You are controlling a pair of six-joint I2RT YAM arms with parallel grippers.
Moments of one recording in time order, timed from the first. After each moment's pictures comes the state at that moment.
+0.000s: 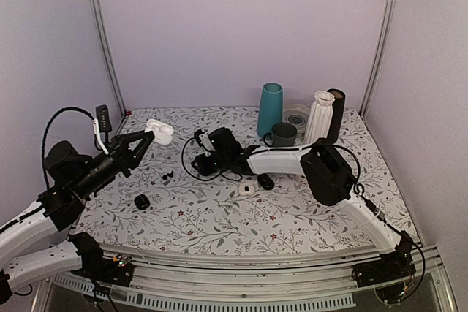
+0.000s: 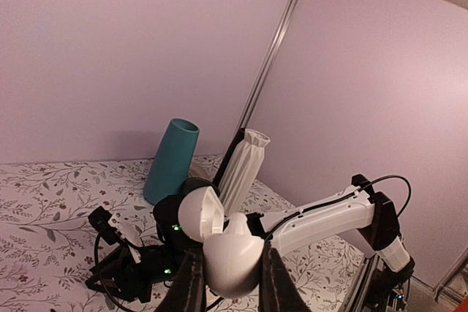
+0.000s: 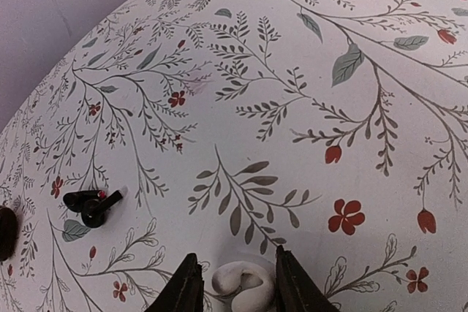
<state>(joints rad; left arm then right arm) -0.60 0.58 0.43 0.32 0.17 -0.42 0.90 2.68 2.13 0.00 -0.11 0.28</state>
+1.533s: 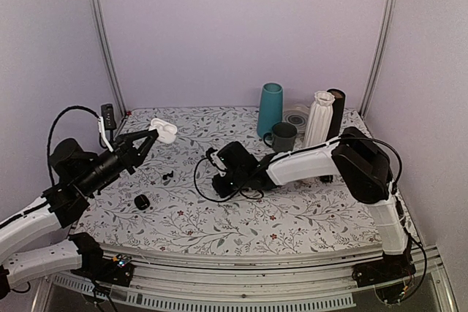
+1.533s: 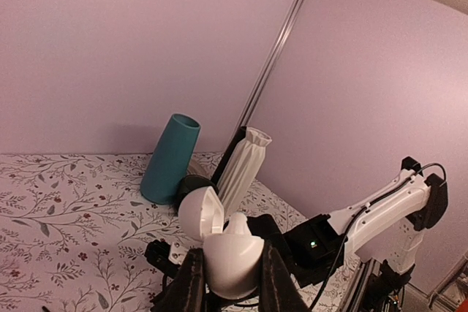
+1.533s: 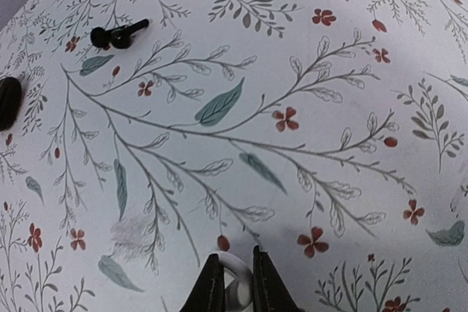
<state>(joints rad) -0.59 0.64 0.43 0.37 0.17 -0.46 1.00 2.29 1.58 -0.05 0.05 0.26</state>
